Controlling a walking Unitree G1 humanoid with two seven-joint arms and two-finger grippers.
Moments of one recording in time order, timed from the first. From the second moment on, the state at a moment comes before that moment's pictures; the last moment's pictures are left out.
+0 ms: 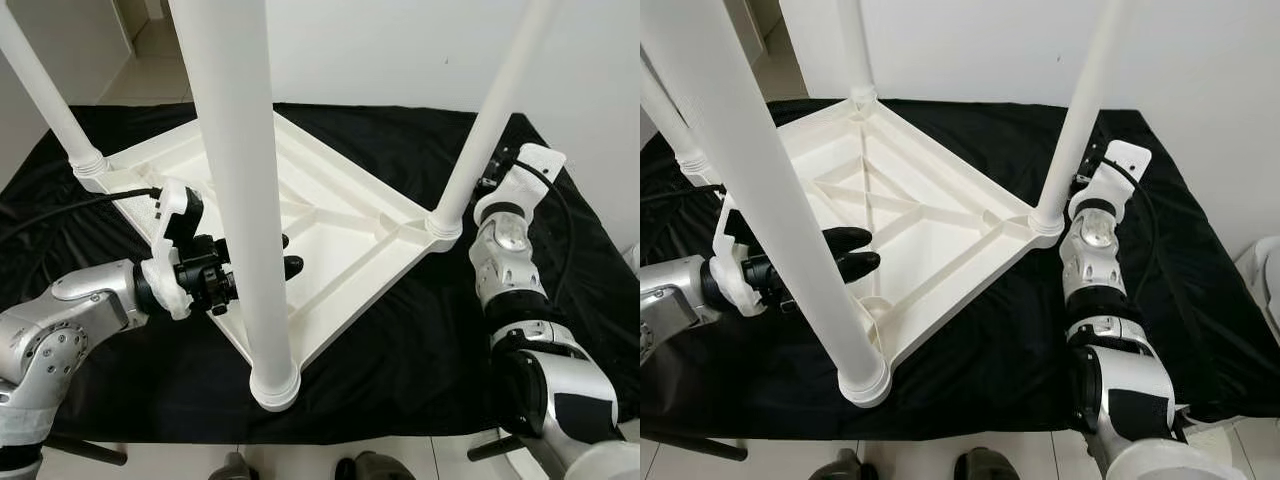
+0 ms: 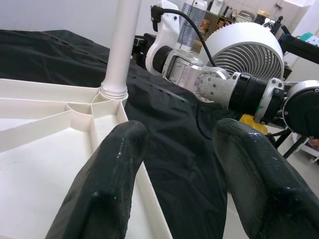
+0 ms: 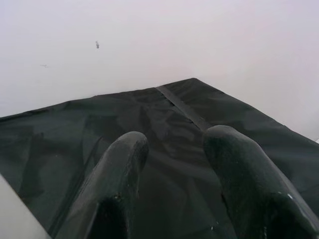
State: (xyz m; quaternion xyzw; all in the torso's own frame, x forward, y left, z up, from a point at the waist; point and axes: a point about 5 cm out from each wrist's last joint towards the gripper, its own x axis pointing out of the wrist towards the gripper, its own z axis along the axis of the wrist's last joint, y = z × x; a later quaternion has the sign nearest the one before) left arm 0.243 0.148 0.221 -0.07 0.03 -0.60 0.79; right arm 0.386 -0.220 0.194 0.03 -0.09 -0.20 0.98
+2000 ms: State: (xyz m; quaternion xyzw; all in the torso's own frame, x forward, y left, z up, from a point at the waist) left arm 0.342 0.204 0.206 -0.01 -0.06 -0.36 0.93; right arm 0.227 -0.200 0.158 -0.03 -0.19 -0.27 0.94
